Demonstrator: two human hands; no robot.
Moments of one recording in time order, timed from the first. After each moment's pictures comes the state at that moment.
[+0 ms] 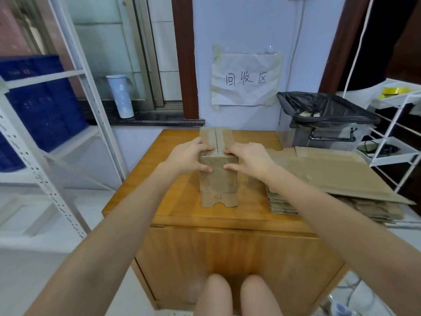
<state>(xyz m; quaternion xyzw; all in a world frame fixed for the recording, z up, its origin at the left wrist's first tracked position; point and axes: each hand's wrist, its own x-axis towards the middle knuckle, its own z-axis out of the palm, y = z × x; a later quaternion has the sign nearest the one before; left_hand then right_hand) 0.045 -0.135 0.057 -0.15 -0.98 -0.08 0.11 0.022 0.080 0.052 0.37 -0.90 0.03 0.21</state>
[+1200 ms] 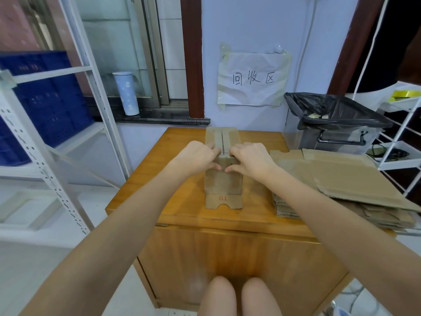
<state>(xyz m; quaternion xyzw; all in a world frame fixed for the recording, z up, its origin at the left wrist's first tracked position) 0.045 -0.117 0.062 -0.19 -0.94 0.26 0.15 0.023 0.062 0.055 0.36 -0.90 -0.09 0.24</state>
